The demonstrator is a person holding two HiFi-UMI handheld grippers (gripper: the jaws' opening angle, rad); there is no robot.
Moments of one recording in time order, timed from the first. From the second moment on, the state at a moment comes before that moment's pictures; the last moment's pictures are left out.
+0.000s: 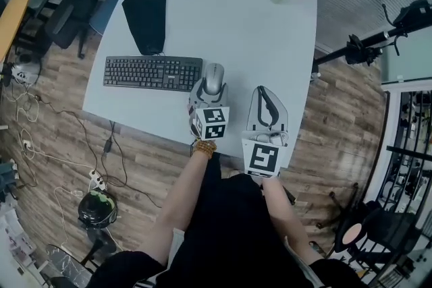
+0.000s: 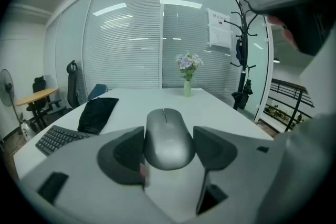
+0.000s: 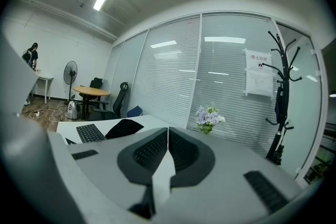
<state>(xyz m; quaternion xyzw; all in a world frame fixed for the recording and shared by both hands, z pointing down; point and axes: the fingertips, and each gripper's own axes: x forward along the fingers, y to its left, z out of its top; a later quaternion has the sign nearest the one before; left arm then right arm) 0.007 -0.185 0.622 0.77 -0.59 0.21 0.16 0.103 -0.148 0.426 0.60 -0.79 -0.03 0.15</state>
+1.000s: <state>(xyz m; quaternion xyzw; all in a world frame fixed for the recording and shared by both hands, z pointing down) -0.021 -0.153 0.503 0.76 -0.64 0.12 0.09 0.101 -0.124 0.405 0.58 -0.80 -0.05 0.15</state>
